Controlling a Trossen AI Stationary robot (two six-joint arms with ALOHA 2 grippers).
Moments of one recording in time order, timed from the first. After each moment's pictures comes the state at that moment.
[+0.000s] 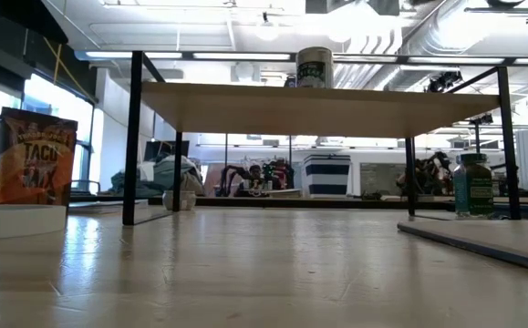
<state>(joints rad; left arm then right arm) -0.76 1.18 1.07 -1.06 -0.69 -1.46 0.36 1.38 1.65 -1.30 0.23 0.81</state>
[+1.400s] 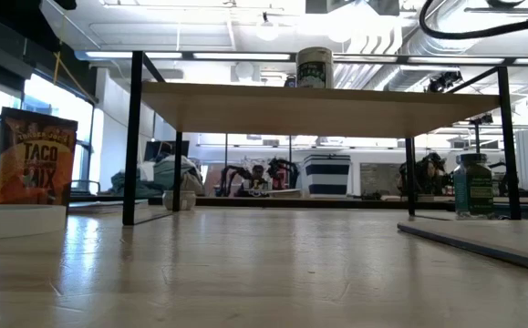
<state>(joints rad) -0.71 1.18 1.07 -1.08 -0.60 -1.44 0.91 1.39 0.79 -0.96 0.27 1.85</state>
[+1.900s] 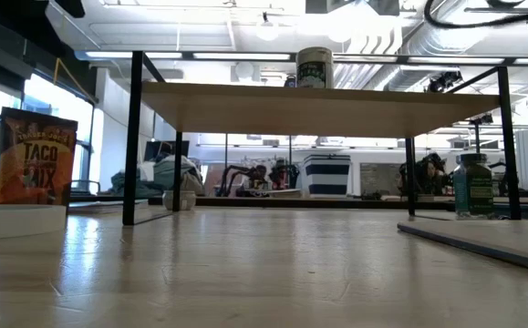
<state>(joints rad) -0.68 1.18 1.07 -1.08 -0.58 -1.44 0.91 1.38 0.78 -0.89 0.21 1.73</state>
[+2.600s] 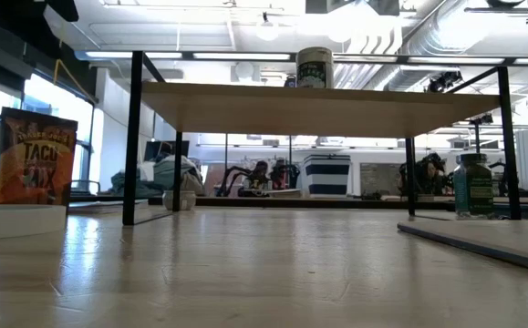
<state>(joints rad) -0.68 1.18 1.07 -1.10 -0.57 -1.41 0.90 0.99 0.85 -0.98 0.52 1.74</state>
